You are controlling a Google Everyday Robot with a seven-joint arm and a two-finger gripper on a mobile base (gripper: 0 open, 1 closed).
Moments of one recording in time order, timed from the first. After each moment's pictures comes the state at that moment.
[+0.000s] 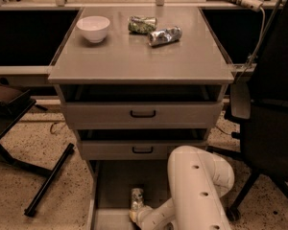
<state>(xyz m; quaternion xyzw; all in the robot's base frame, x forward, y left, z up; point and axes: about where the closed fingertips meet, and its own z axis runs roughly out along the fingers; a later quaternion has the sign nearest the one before) 0.498 0.024 0.115 -0.12 0.94 0.13 0.29</state>
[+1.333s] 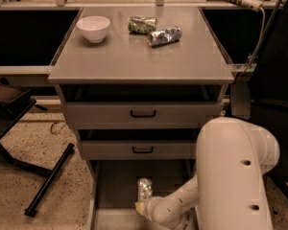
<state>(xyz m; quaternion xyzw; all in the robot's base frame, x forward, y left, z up) 0.474 -0.014 0.276 -0.12 0.95 0.15 0.26</state>
